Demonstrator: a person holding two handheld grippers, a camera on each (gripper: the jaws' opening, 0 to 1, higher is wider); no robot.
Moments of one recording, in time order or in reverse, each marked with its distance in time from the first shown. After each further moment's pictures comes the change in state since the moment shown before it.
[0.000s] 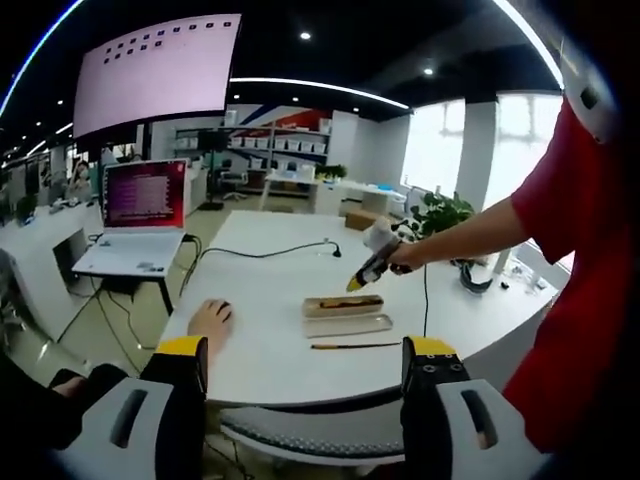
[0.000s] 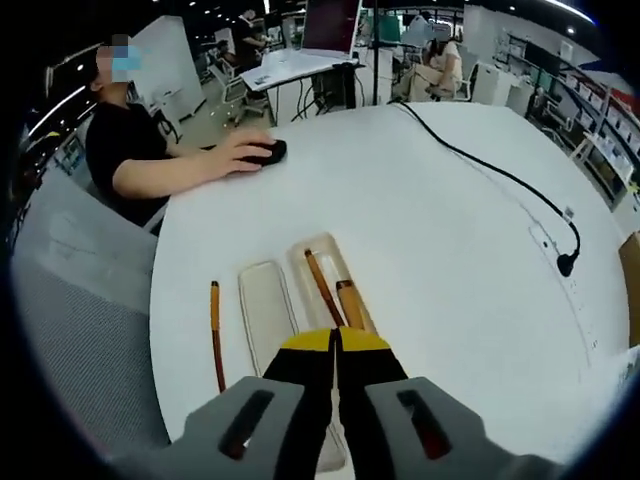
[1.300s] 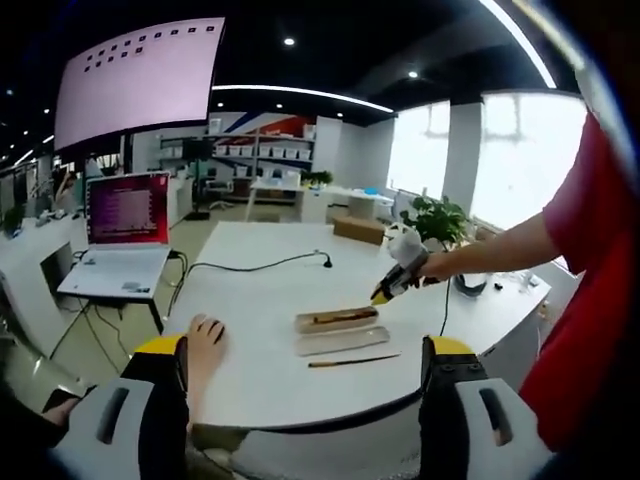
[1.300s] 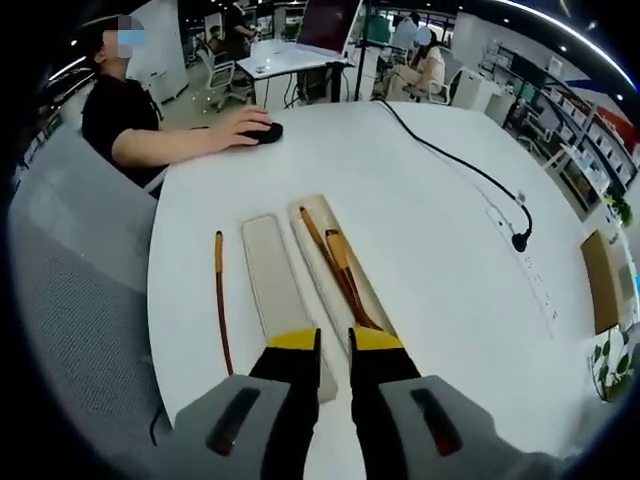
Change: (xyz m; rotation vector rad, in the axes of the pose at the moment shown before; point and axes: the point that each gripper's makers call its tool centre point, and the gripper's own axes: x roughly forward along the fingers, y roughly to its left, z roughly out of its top) left arm 0.027 0.005 0.022 0.023 -0.013 -0.044; right arm -0.058 0.014 -0.043 -0.095 0.030 -0.126
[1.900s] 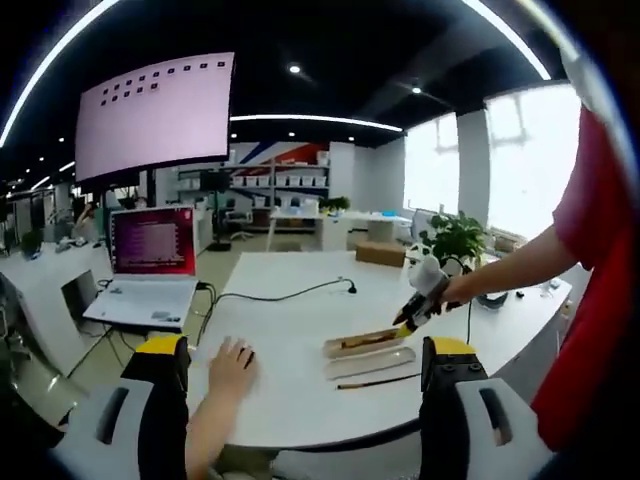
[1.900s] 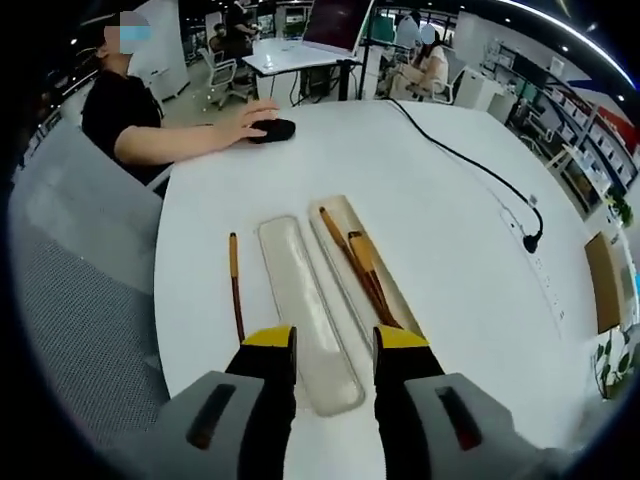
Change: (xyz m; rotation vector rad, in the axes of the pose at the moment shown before) left arm -0.026 0.024 0.017 -0.004 -0.124 0.099; right arm 0.007 0.039 0.006 -0.020 0.035 -0.007
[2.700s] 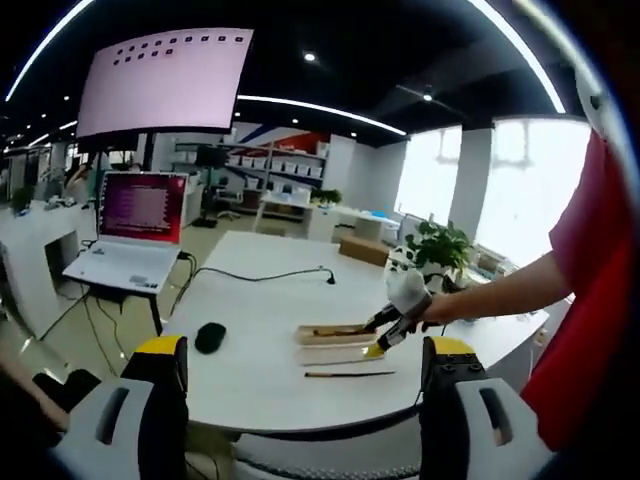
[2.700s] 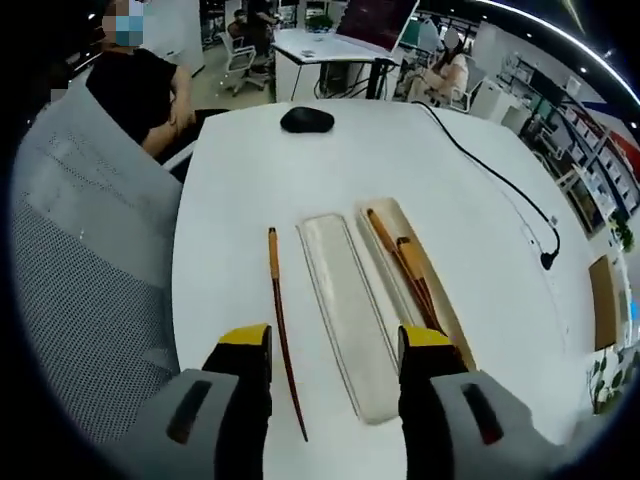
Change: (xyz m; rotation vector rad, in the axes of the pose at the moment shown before) left arm -0.001 -0.019 -0.013 -0.115 0.007 -0.101; right arm 0.024 0.039 -0.001 -0.062 0.010 0.005
